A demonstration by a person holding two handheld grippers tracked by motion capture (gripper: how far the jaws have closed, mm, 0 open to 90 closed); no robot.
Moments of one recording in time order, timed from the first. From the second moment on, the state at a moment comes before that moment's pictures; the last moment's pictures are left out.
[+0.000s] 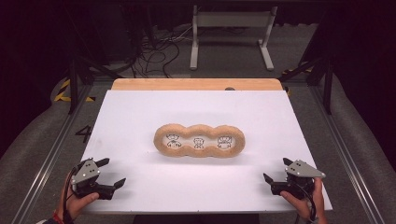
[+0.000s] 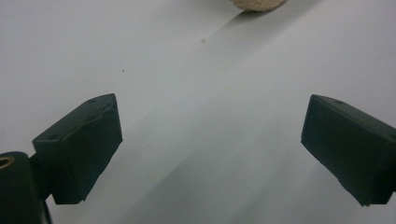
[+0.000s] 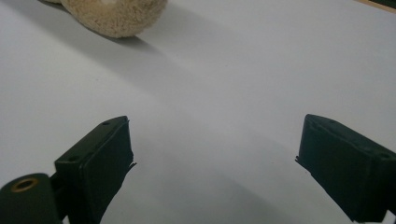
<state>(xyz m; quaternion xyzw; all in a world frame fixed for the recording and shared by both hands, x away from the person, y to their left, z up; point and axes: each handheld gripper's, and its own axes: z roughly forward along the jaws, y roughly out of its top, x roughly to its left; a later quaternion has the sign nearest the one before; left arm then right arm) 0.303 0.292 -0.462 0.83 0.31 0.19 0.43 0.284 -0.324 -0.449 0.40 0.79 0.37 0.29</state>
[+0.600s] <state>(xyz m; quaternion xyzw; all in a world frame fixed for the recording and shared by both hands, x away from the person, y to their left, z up) 0.300 0.286 -0.463 0.83 0.31 0.19 0.42 0.286 -0.322 -0.451 0.40 0.79 0.36 0.29</state>
